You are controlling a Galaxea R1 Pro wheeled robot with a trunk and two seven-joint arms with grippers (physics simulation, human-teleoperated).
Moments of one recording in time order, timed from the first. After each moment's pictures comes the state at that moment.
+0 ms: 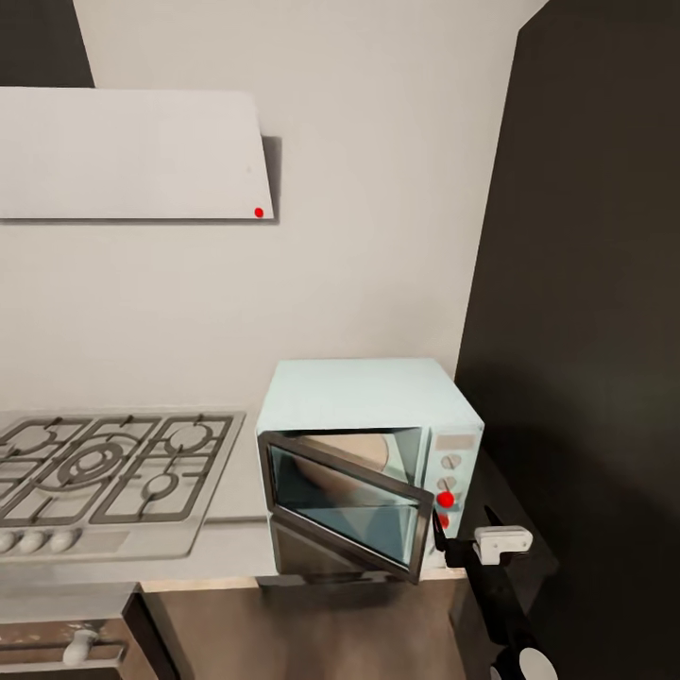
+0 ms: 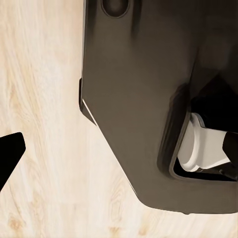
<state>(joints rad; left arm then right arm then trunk) 0.01 -0.01 0.12 -0.04 0.00 0.04 0.00 -0.05 -0.05 0.12 -1.32 0.01 -0.26 -0.12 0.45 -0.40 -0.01</state>
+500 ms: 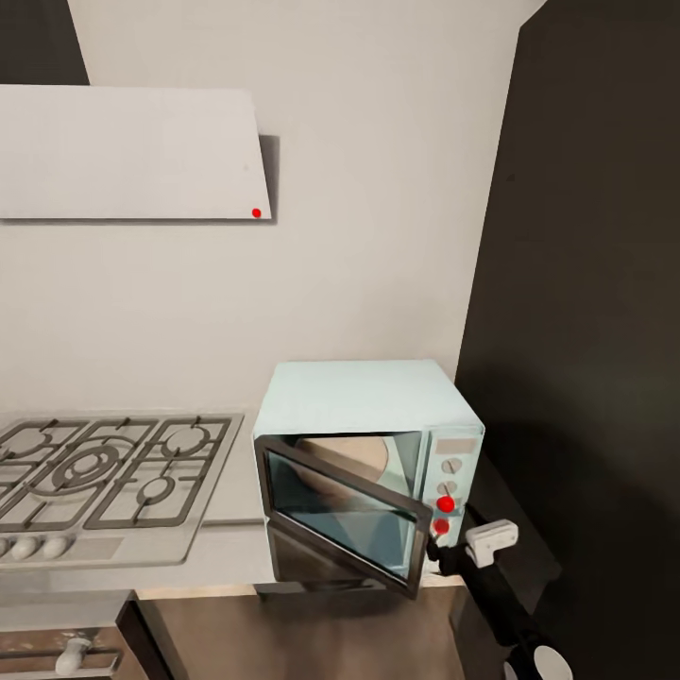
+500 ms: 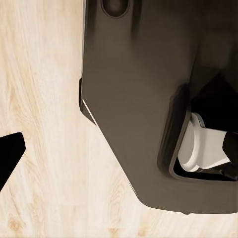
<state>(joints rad) 0.01 -0.01 0.12 -0.04 0.00 0.04 0.00 -0.05 -0.06 0.06 -1.32 0.00 -0.26 0.17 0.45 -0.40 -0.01</state>
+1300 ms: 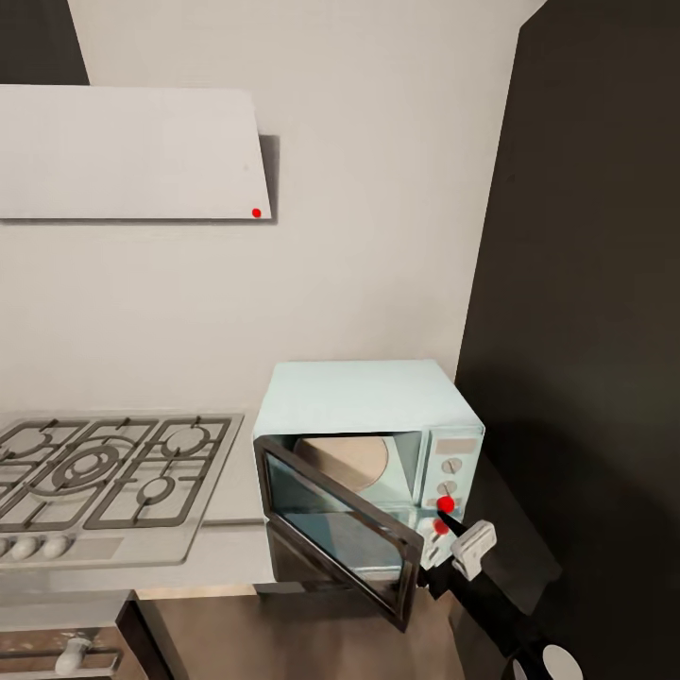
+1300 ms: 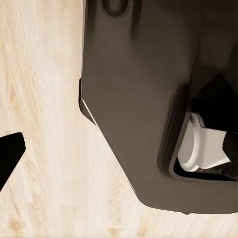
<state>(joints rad) 0.01 -0.01 0.12 -0.04 0.00 0.04 0.00 -0.05 -0.06 0.02 -1.32 0.01 -0.25 0.51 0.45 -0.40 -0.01</state>
